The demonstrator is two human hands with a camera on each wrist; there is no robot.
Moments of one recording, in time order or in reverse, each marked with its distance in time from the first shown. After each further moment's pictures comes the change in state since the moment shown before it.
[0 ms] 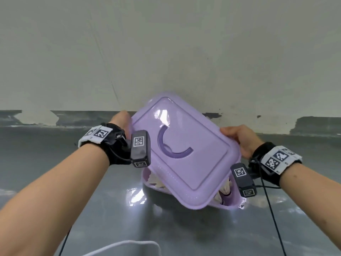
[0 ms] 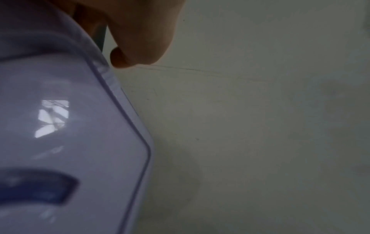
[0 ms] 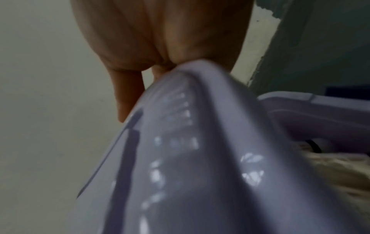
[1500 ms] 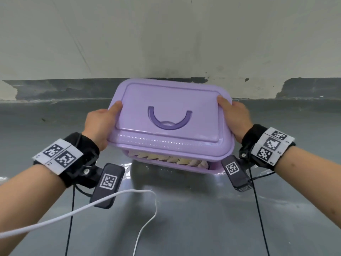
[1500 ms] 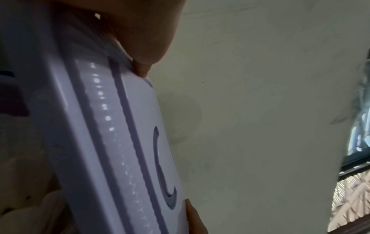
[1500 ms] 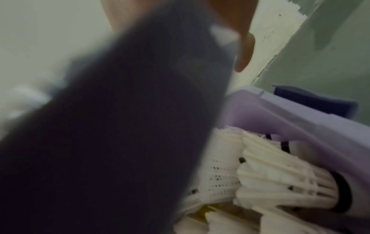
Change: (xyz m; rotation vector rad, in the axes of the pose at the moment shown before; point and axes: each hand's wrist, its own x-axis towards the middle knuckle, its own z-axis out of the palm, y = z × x) left_hand 0.024 -0.104 -0.007 0.158 0.013 0.344; right_hand 0.014 0.056 -0.037 -0.561 0.523 -0.346
